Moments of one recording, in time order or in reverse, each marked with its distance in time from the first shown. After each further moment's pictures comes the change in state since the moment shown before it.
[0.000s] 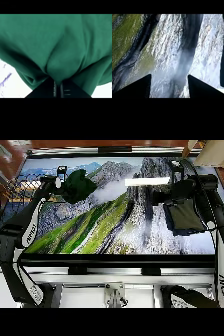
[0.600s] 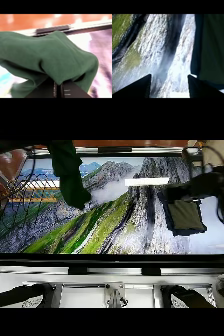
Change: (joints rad) left arm -0.284 0.717 0.058 -0.006 -0.029 -0.014; right arm -0.002 0.191 0.113 -0.172 -0.209 -0.056
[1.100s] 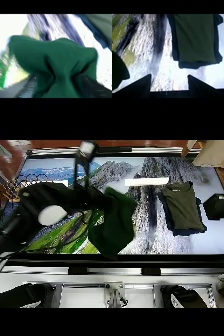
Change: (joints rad) left arm -0.408 0.030 -0.457 -0.001 0.072 -0.220; right arm 0.000 0.345 0.022 -0.080 -0.209 0.041
